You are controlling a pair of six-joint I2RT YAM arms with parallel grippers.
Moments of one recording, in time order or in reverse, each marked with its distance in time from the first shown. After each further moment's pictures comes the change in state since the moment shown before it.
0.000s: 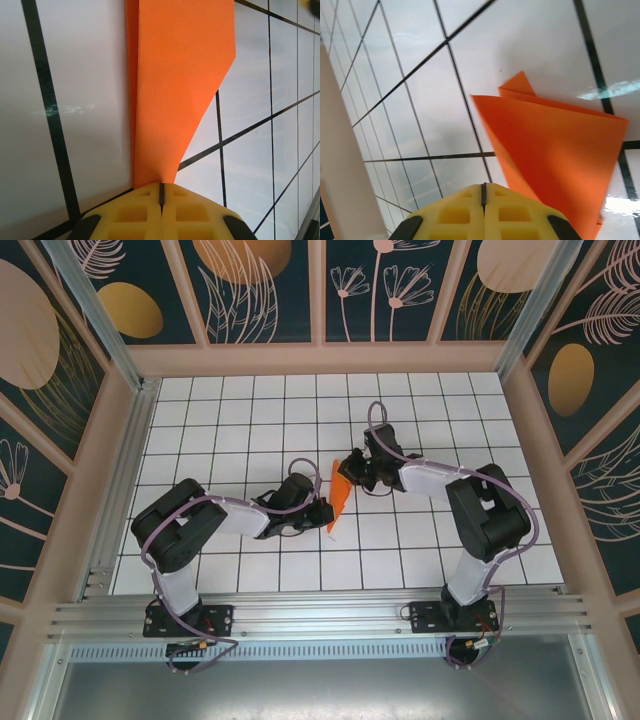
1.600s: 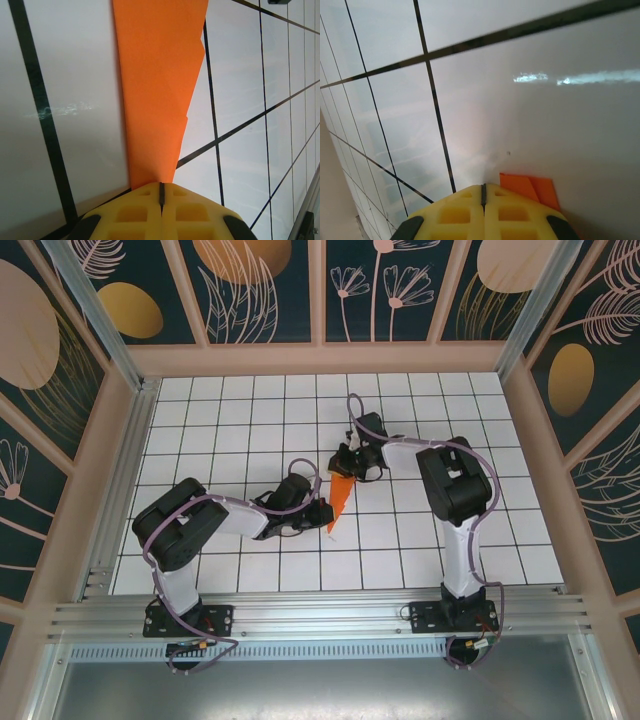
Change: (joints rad) left arm 0.010 0.013 -0.020 0.052 0.042 0.019; right arm -0.055 0.354 0.316 -0.123 -0.176 -0.257
